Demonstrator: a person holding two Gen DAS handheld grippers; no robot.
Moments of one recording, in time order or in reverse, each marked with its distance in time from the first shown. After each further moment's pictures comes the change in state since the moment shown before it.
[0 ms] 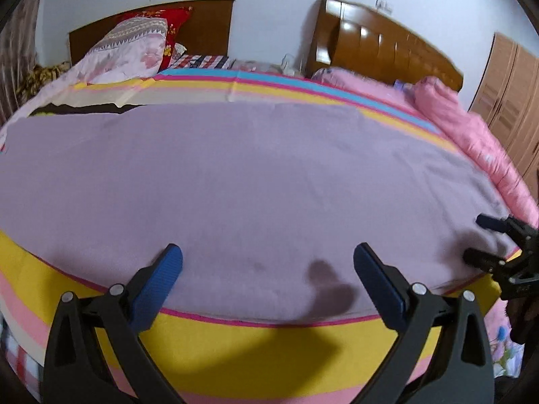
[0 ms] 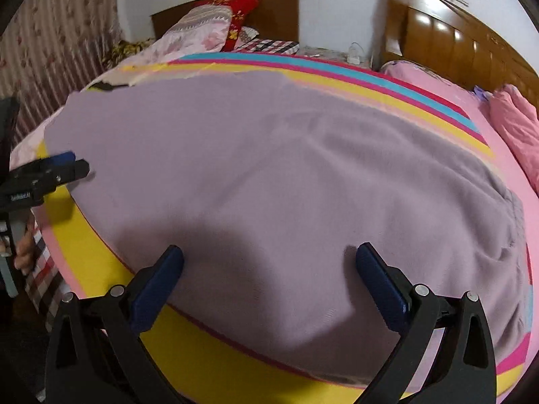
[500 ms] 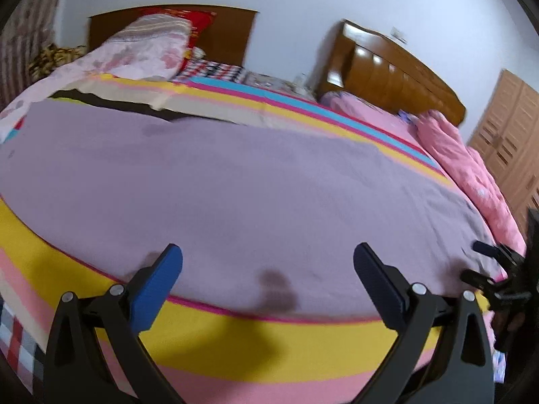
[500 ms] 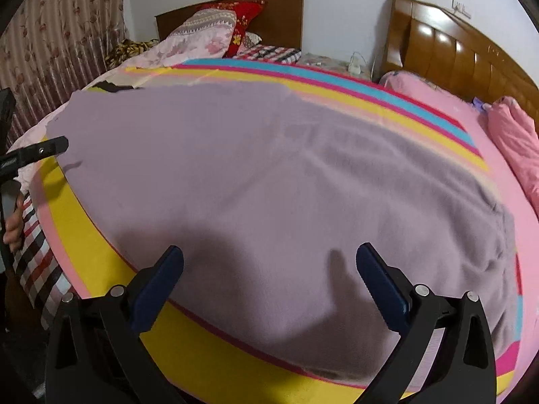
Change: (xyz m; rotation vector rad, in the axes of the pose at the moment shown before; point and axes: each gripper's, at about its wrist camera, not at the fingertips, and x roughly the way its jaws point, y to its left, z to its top) left arm -0.027 0.058 0.007 -0.103 -0.046 0.016; right arm -0.011 0.011 0.022 -0.036 -0.040 0.039
